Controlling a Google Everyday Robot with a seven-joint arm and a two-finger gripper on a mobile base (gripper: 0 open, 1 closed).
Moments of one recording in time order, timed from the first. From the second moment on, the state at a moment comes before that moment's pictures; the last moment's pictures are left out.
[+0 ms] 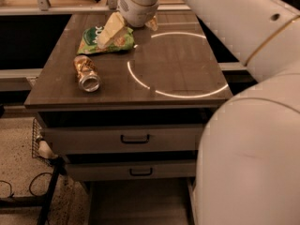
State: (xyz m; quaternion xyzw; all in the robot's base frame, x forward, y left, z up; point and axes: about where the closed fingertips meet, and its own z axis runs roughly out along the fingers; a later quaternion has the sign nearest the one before) arm 0.690 0.045 0.935 -0.31 0.92 0.10 0.22
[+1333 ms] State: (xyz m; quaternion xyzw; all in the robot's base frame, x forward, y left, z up) arm 0.678 0.103 0.883 -0.29 0.94 0.09 0.14
